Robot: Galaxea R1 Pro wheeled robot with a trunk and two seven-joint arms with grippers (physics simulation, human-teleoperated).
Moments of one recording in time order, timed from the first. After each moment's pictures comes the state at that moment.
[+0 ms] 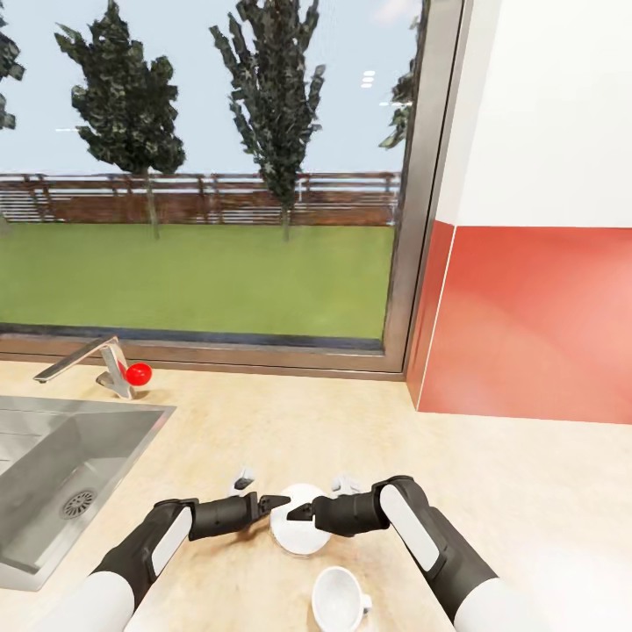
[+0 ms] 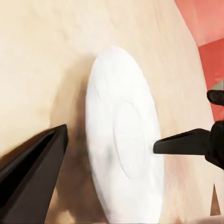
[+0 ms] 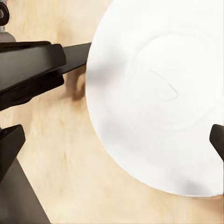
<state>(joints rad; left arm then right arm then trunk) -0.59 0.08 -0.13 -0.56 0.44 0.62 -0.84 -0.53 0.04 0.39 -0.96 -0.81 0.97 0.17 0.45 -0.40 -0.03</state>
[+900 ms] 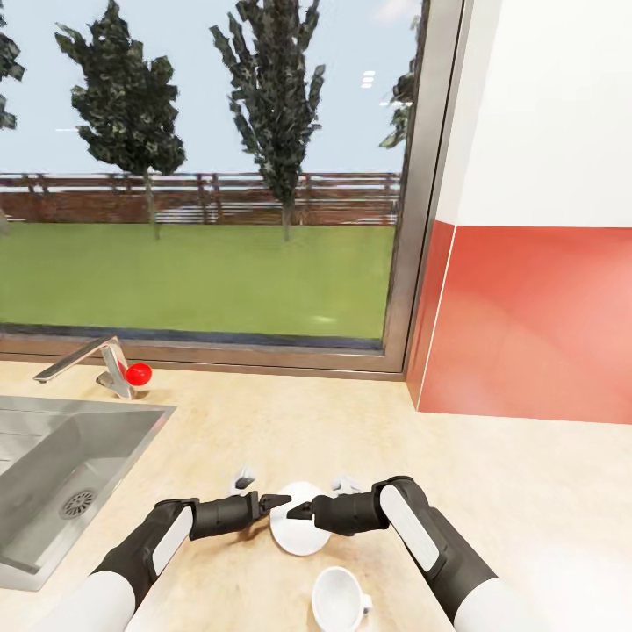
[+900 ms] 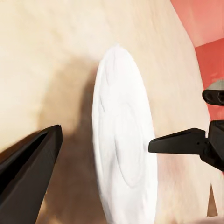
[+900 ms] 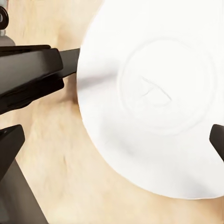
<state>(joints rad) -0.59 0.08 -0.13 -0.56 0.45 0.62 -0.85 -0.53 0.04 0.39 -0.96 -0.81 0.96 0.17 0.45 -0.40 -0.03</state>
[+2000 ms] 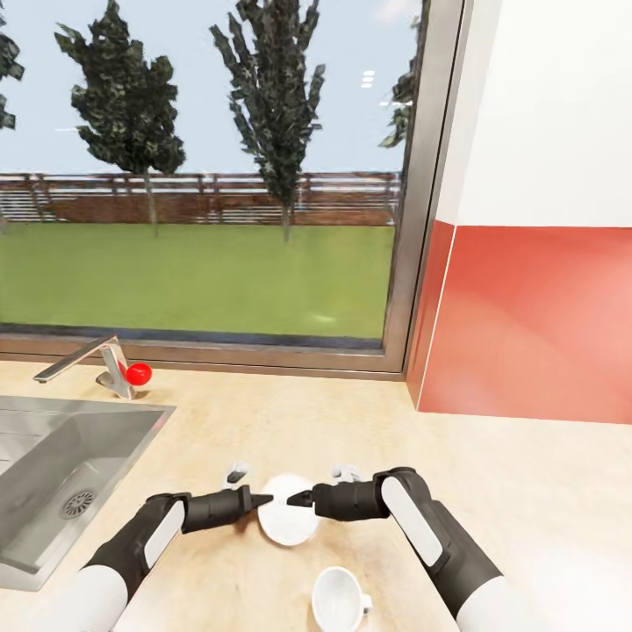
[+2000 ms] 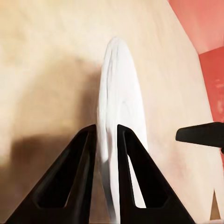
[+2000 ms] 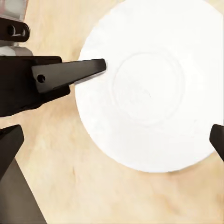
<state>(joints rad) -0.61 0.11 -0.12 -0.56 0.46 0.63 -0.85 -0.53 0.03 0.38 -1.04 -0.79 0.95 0.17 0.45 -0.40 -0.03</state>
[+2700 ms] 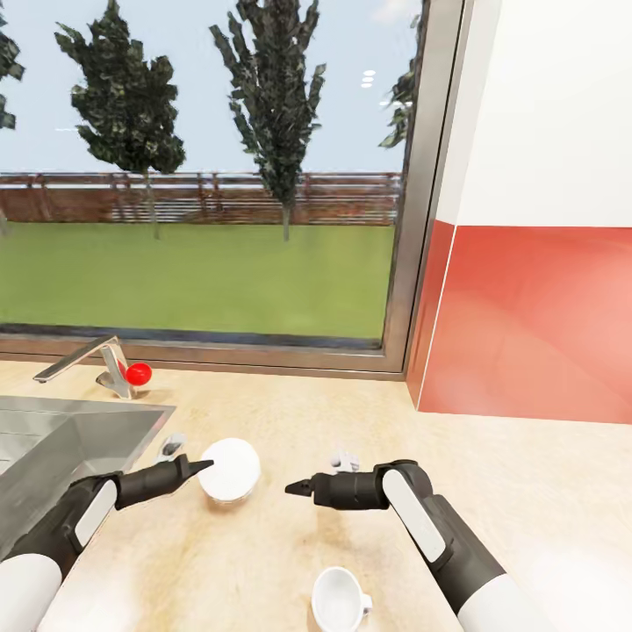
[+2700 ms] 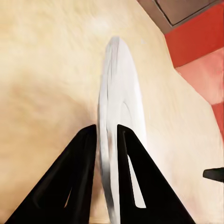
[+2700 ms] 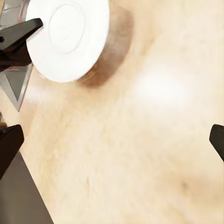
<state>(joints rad) -0.63 0.30 0.05 -0.62 0.46 0.65 -0.89 -0.53 0.03 0.37 -1.11 -0.79 0.96 0.17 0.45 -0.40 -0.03</state>
